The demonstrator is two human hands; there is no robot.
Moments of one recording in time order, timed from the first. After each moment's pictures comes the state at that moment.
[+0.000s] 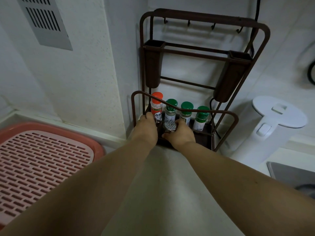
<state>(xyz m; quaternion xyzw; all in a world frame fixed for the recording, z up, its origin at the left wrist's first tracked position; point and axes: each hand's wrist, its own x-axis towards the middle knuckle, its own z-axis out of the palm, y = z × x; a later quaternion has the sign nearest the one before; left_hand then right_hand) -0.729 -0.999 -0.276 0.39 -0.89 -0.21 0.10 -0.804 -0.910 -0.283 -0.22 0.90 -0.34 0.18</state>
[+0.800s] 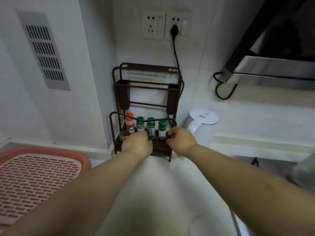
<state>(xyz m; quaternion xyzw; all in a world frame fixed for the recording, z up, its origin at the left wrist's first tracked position) -0.669 -0.888 -0.190 0.29 -0.94 -0.15 0.11 -0.755 -0.761 -0.168 -0.28 0.91 -0.28 0.10</state>
